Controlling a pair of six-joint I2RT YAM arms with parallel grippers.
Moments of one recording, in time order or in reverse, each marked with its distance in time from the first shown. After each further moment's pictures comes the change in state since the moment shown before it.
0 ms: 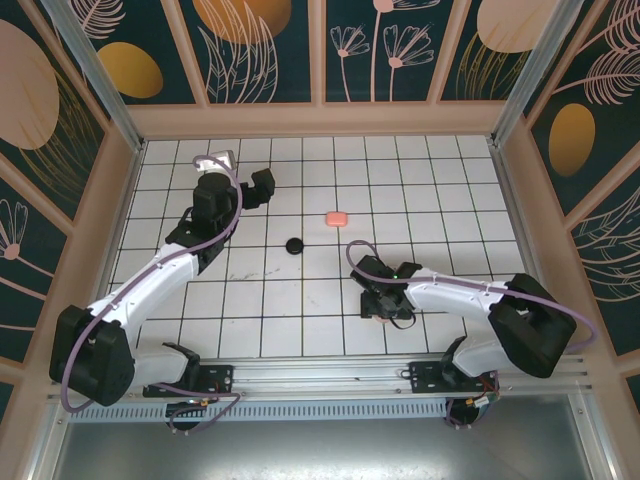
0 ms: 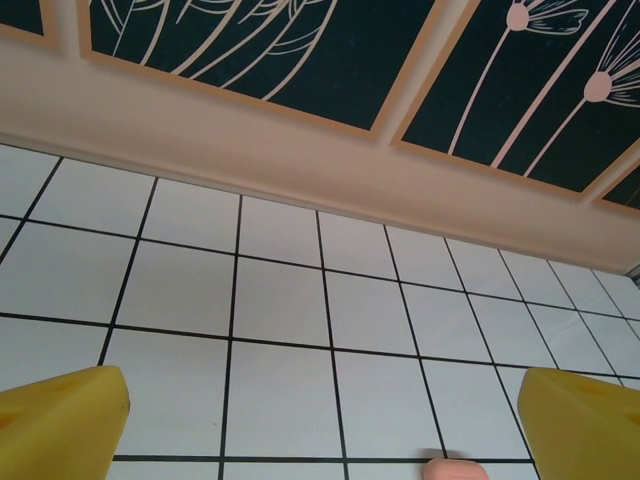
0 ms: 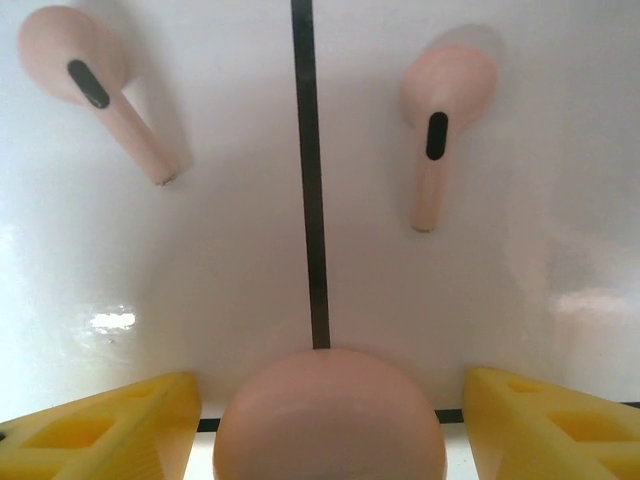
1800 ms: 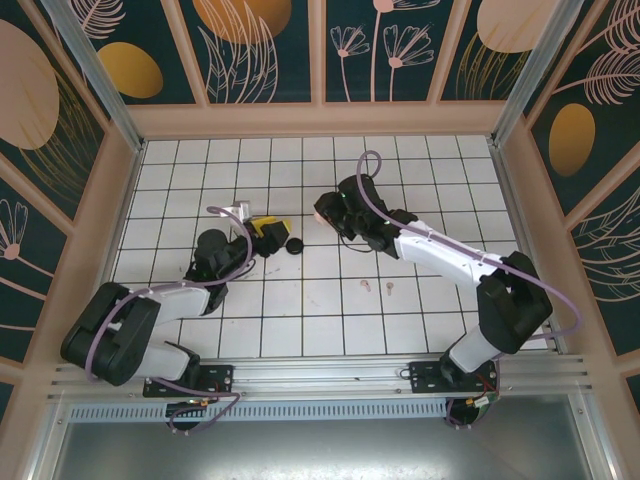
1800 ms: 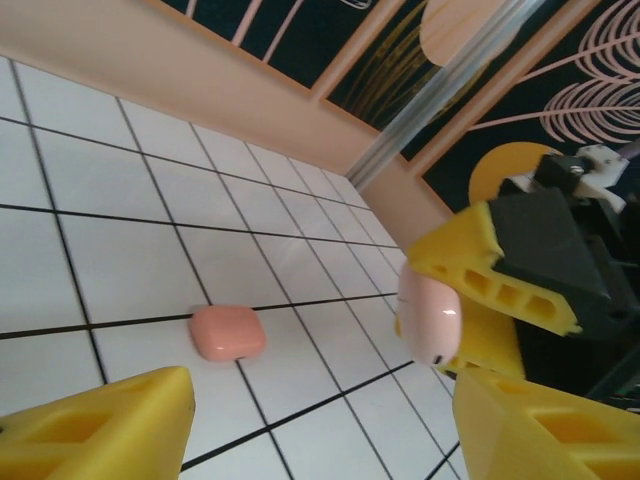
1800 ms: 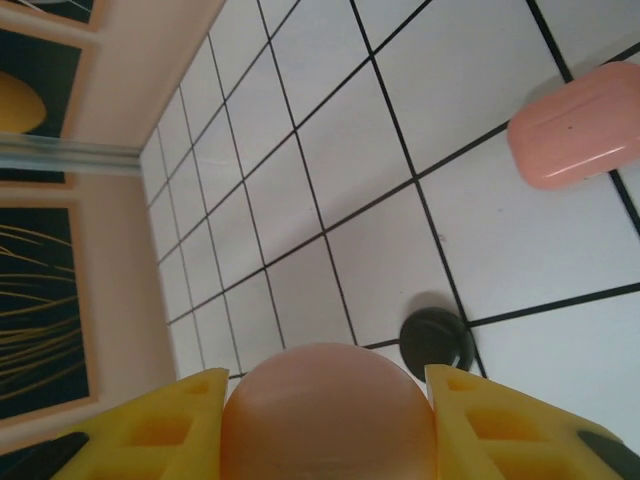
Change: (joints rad) left arm -0.026 0.130 -0.515 0.886 0.552 -0.223; right arm -0.161 0.171 0.454 0.528 -0.129 0.404
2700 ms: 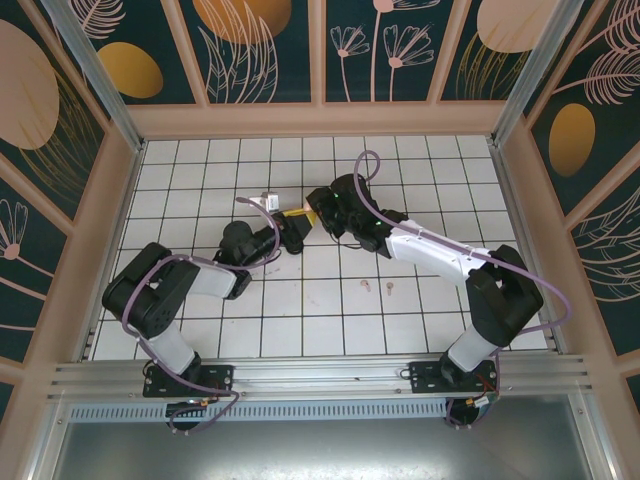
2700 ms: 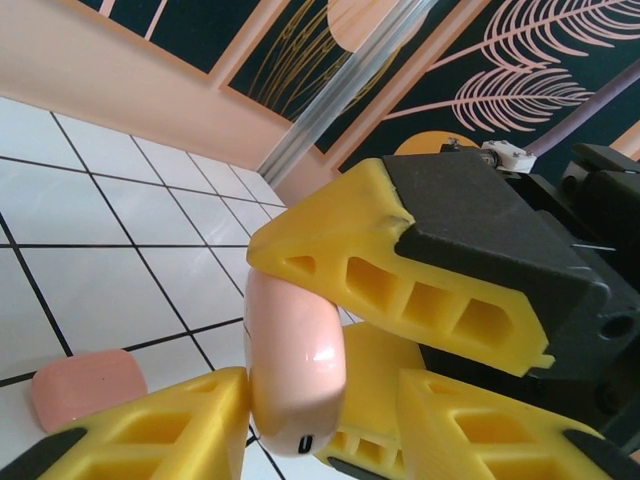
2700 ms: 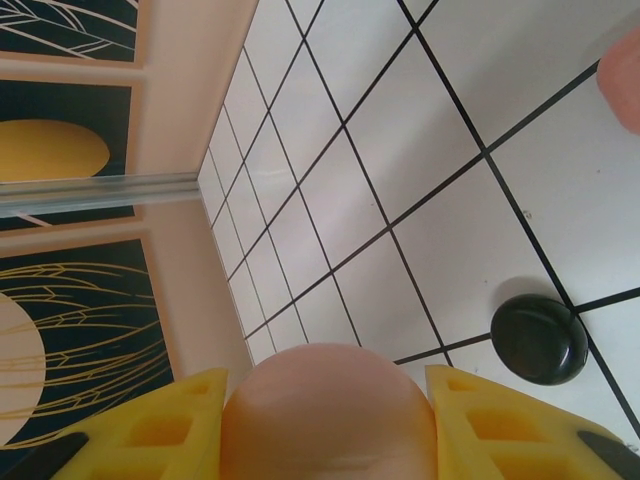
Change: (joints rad) left arm -0.100 0.295 0.169 0.243 0.047 -0.069; right arm 0.026 0.052 0.017 0.106 0.000 0.178
